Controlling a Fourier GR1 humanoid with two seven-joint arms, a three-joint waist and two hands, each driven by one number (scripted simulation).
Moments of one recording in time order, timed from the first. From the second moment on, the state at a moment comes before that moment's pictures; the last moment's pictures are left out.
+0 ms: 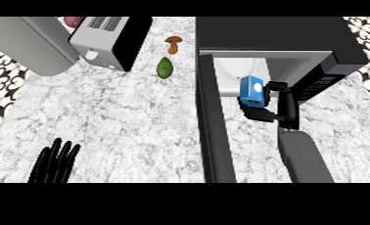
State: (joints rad) left arm 0.53 0.29 -0.21 -1.92 0.32 -0.09 -0.48; right arm -0.37 -0.06 -0.14 -0.92 0.21 -0.30 -0.64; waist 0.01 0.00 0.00
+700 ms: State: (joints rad) left arm 0.47 0.29 -0.19 -1.87 0.32 -0.13 -0.47; right arm -0.57 -0.09 -0.16 -0.60 0.35 -0.64 -0.62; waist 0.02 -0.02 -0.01
